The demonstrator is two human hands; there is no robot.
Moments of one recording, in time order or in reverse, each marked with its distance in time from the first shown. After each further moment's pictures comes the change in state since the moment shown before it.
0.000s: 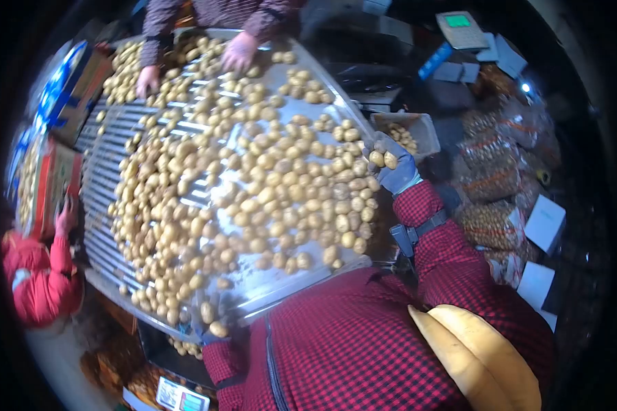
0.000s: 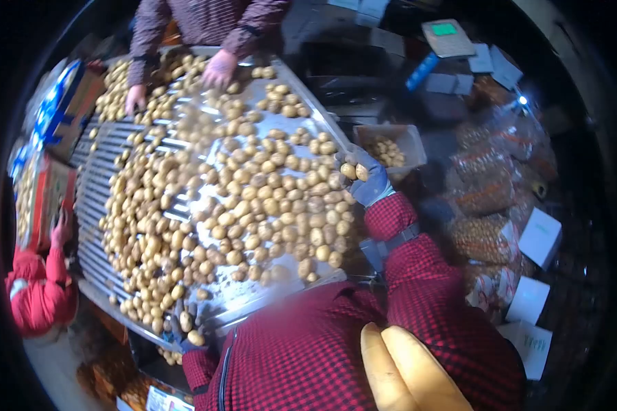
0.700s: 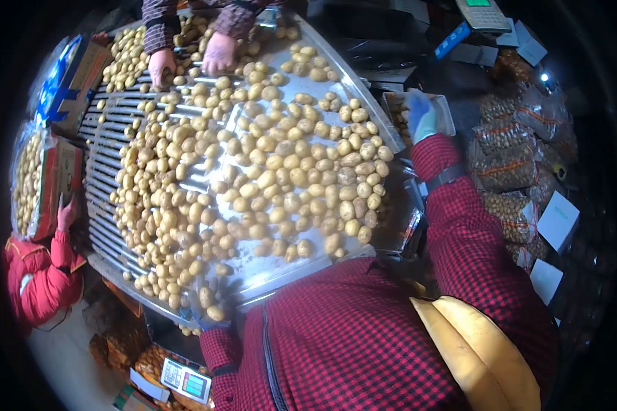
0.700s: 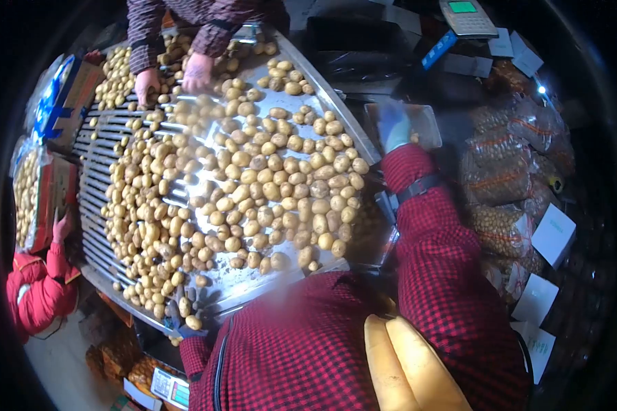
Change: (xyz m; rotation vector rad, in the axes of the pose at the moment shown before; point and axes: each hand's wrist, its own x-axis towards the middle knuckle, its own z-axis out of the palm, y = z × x) left_hand 0.021 0.002 -0.042 0.020 0.091 0.017; right_hand 0.123 -0.035 -0.090 -0.837 0.285 -0.580
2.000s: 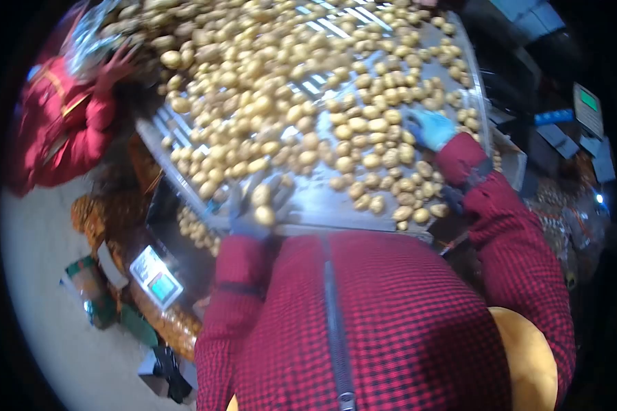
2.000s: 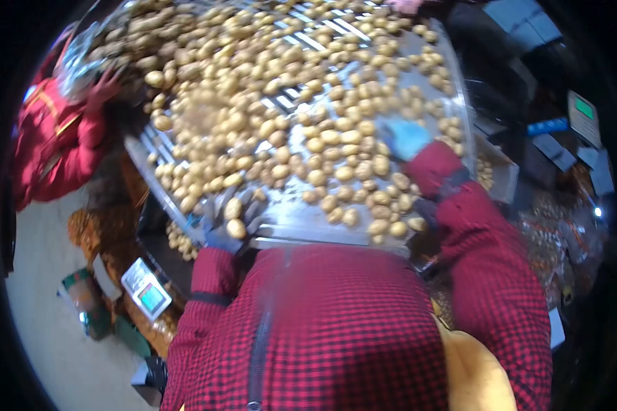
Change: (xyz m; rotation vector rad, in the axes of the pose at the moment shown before) left_hand -0.034 0.005 0.071 -0.146 -0.201 -0.094; right_hand -0.119 -0.055 0.186 -0.980 -0.972 -0.737
